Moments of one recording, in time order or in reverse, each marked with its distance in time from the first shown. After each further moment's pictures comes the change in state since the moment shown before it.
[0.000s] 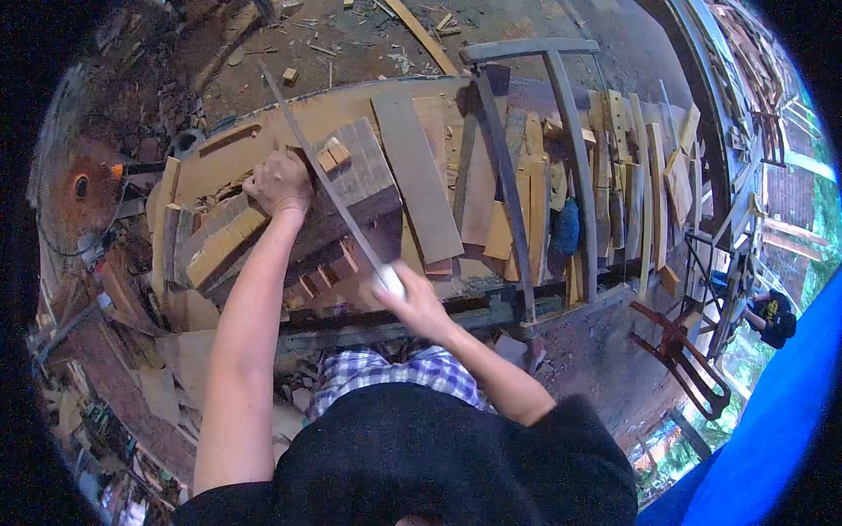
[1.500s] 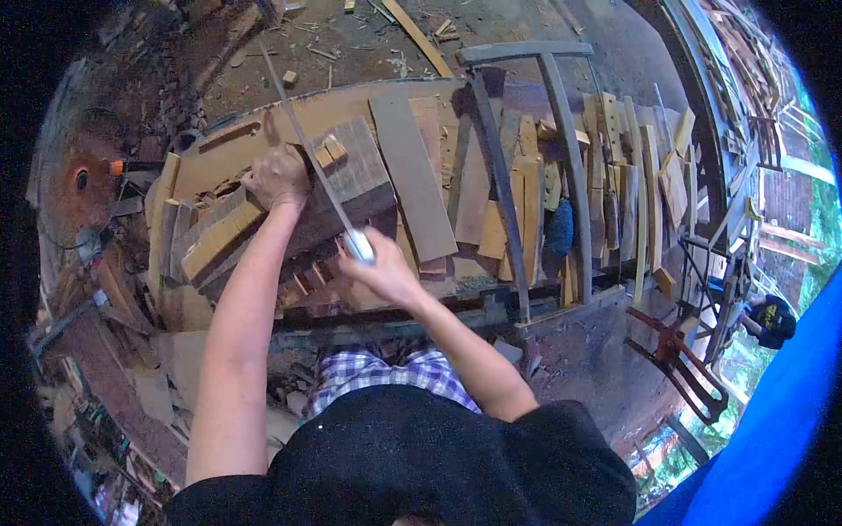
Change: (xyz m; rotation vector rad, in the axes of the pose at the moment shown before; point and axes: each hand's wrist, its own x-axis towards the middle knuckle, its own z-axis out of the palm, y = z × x) left_hand 0.000 0.001 0.003 -0.014 0.043 0.006; right_hand 0.044 -0.031 0.010 0.012 -0.012 0.063
